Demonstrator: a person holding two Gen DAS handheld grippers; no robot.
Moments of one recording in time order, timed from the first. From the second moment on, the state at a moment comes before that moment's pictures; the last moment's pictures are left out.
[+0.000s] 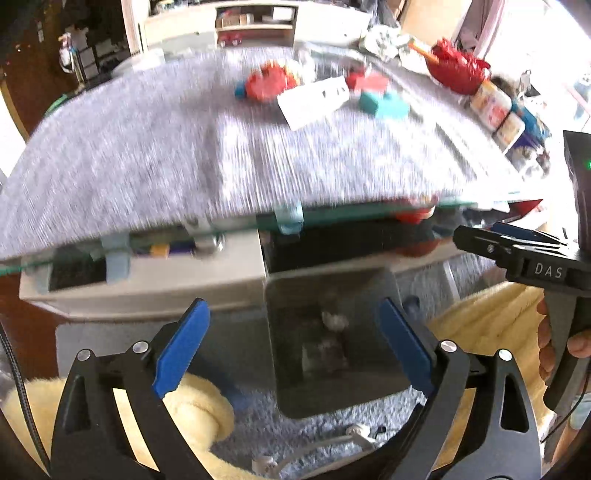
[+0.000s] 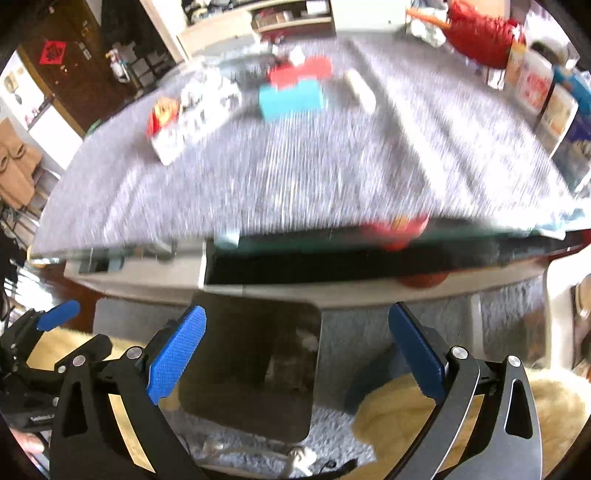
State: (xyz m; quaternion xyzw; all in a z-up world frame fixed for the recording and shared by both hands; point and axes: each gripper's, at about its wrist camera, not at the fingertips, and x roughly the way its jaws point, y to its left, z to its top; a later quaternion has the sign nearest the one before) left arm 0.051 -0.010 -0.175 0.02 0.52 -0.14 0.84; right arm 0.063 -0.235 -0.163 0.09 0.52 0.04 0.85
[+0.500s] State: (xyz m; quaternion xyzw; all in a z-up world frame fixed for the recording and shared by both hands) left arm 0.148 -0.019 -0.172 0.02 0.51 -0.14 0.85; right arm 0.149 -0.279 -0.147 0.10 0.49 -0.01 0.87
